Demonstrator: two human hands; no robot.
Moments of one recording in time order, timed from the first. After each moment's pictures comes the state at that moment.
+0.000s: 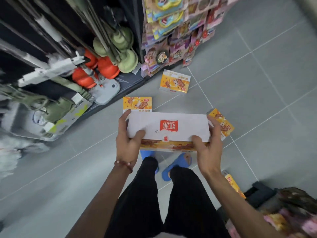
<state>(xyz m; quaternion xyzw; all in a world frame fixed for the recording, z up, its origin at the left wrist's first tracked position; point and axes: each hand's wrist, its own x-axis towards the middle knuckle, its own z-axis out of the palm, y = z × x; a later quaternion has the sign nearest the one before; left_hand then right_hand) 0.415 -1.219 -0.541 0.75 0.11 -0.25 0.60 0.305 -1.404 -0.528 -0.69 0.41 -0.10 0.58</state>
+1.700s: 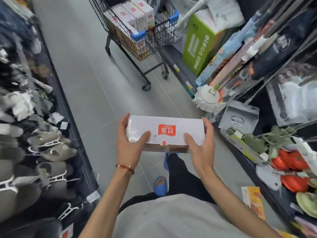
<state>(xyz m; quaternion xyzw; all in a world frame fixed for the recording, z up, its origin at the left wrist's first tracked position) 0.019 -0.674 -0.381 0.53 0.58 0.36 0.51 0.201 -0.763 -0.395 -0.74 -0.24 0.32 0.54</state>
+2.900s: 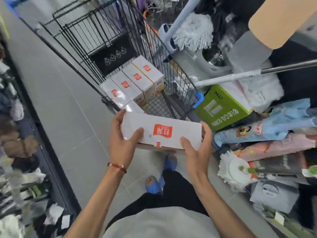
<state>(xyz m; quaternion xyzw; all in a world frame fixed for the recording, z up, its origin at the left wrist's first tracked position) 0.162 -0.002 -0.365 0.56 0.55 0.33 0.52 0.317 -0.119 -0.379 -0.74 -0.14 0.28 0.59</state>
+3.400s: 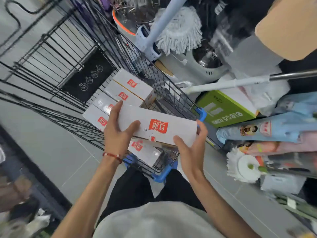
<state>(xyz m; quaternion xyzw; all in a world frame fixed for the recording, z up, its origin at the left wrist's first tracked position) 0.255 0.201 -0.405 0.60 0.53 0.22 0.56 0.372 0.036 -0.414 -0.76 -0.04 0.30 0.58</state>
